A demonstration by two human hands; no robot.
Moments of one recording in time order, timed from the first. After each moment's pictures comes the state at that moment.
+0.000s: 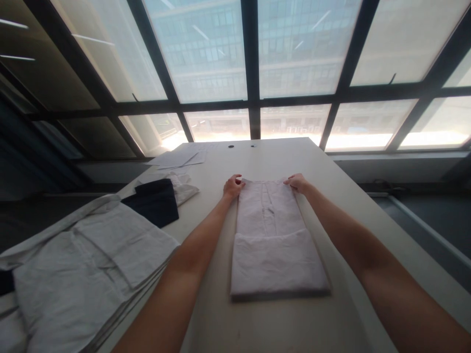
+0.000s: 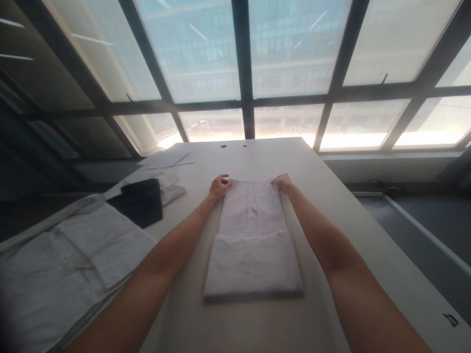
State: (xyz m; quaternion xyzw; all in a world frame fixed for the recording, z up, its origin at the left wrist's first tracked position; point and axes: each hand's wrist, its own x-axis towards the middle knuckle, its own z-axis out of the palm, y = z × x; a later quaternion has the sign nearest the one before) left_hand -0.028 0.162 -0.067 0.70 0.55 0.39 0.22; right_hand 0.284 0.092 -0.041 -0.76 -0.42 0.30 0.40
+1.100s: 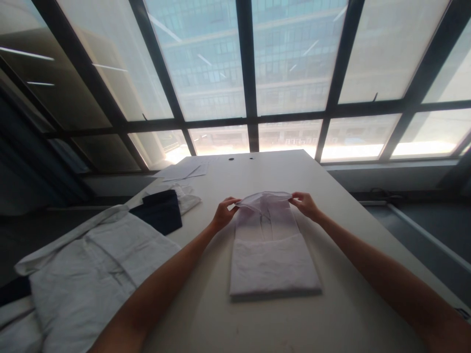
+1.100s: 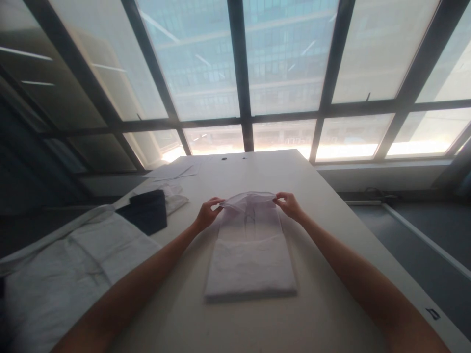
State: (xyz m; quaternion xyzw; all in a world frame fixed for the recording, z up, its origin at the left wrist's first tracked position) left_hand -0.069 0.043 -0.031 0.81 0.33 0.44 0.20; right_hand 0.295 -0.018 -0.041 -0.54 -0.63 0.21 0.51
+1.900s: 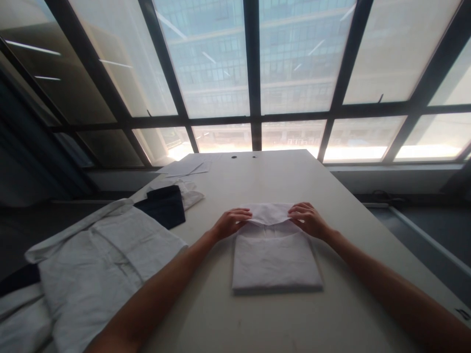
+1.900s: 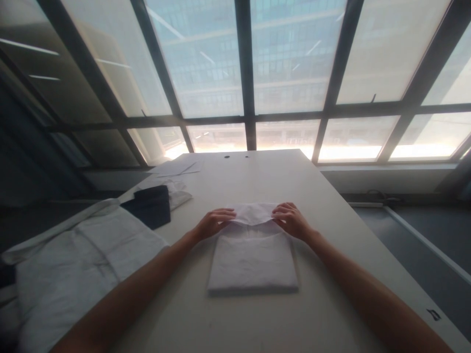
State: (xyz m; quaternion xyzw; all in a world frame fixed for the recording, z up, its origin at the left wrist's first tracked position) left_hand -0.080 -0.001 -0.033 0.93 0.16 0.30 0.11; right_hand 0.289 -0.080 -0.049 -0.41 -0.85 -0.03 0.34
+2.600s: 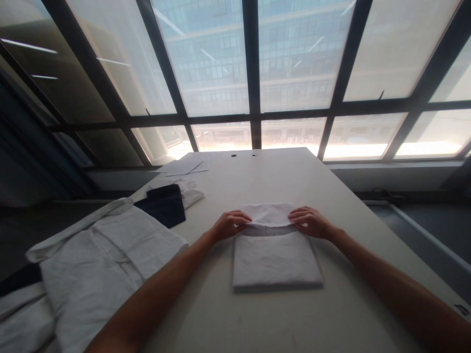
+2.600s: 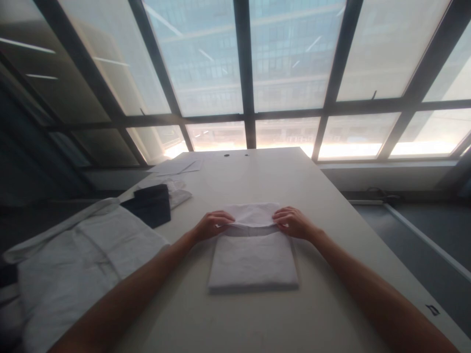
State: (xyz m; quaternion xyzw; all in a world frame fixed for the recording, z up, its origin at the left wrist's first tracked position) left_hand -0.084 -0.013 -0.029 0.94 0.14 0.27 0.16; right_hand 0.295 -0.092 -0.048 -0.37 -0.87 0.01 0.31
